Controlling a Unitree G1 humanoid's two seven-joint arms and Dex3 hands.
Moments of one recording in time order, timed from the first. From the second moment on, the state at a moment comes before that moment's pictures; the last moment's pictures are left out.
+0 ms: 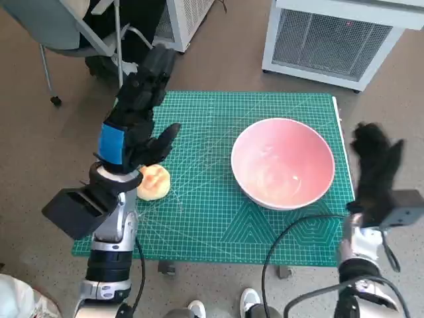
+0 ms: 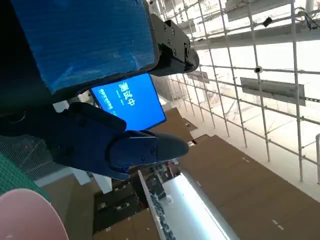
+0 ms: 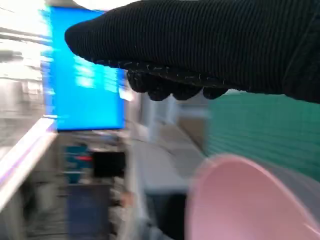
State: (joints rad) left arm -0.53 0.14 0.11 0.21 -0.21 -0.50 -0.33; right arm -0.69 -0.22 -0.38 1.25 0.21 -0.71 0.12
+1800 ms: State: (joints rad) left arm -0.36 0.26 0.19 0.00 -0.21 -0.43 -0.32; right arm -0.96 -0.04 -0.37 1.32 0.15 -0.46 0.09
